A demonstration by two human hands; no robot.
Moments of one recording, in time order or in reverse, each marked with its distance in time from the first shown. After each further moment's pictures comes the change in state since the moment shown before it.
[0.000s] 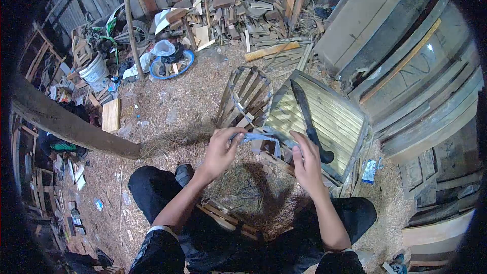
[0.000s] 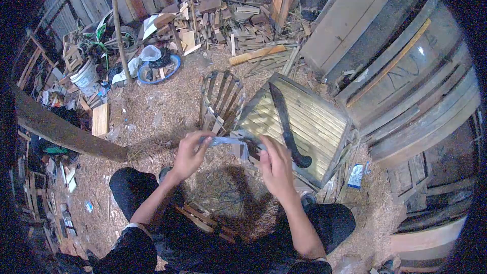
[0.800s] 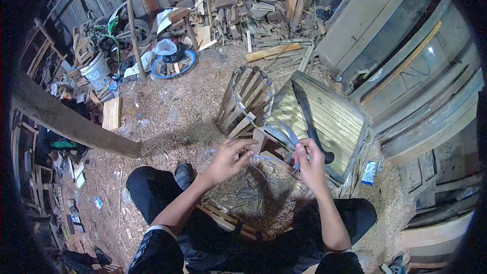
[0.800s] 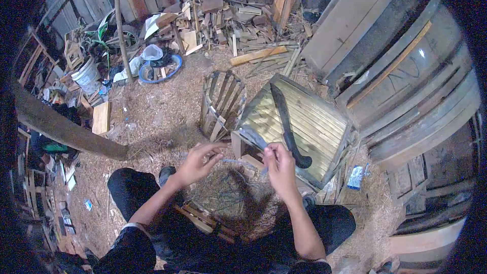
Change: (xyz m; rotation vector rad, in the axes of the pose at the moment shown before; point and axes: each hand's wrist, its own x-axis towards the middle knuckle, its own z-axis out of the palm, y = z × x) left_hand -0.019 0.001 0.007 -0.092 -0.229 0.045; right_hand -0.001 0.004 -0.003 0.482 -0.057 0.352
